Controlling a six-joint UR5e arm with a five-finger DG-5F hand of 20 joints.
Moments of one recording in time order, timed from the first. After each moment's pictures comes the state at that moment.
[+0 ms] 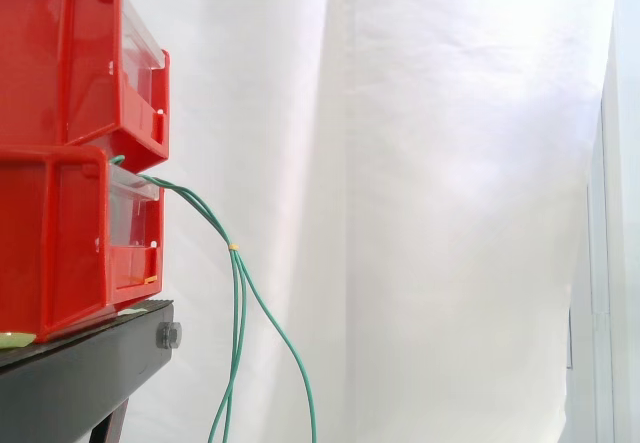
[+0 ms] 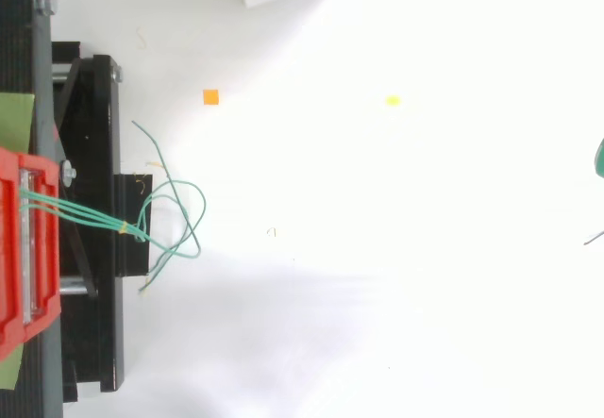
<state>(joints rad) 0.11 -1.58 -1.70 -3.11 -1.40 -0.21</state>
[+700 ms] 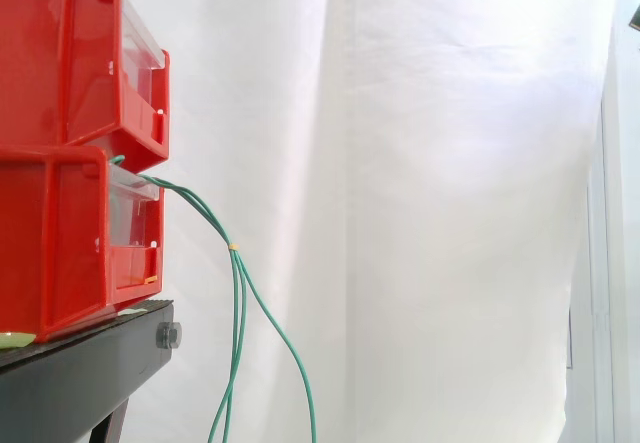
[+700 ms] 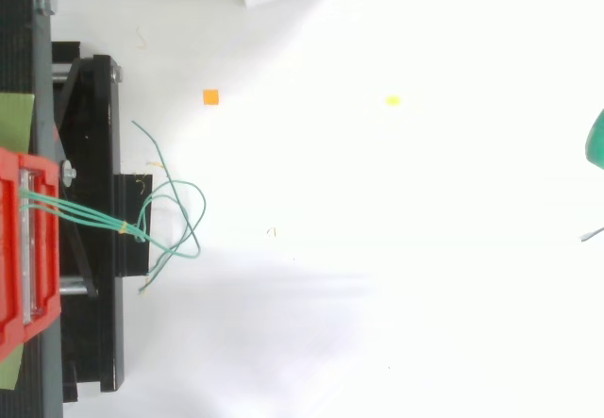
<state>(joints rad) 0.11 -1.61 -1.70 -3.01 -1.37 -0.21</state>
